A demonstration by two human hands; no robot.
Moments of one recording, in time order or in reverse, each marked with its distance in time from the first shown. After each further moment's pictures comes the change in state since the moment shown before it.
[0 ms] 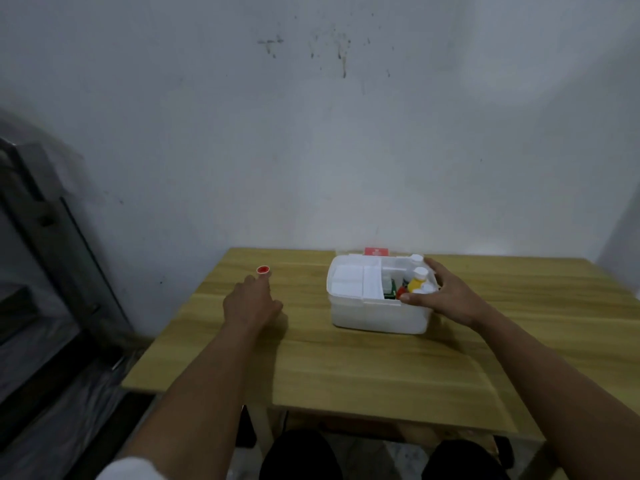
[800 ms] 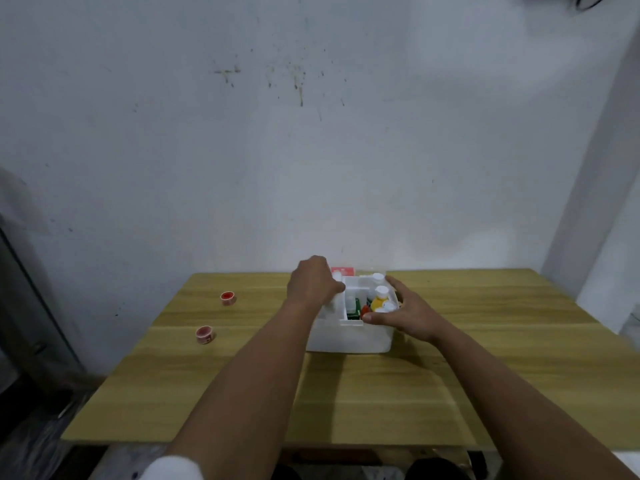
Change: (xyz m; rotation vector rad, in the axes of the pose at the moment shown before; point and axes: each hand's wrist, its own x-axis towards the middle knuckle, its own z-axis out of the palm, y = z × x) left_hand 0.011 0.181 -0.033 -0.386 -0.048 0.237; right_hand -0.011 -0.015 -0.001 0.045 -0.018 0.033
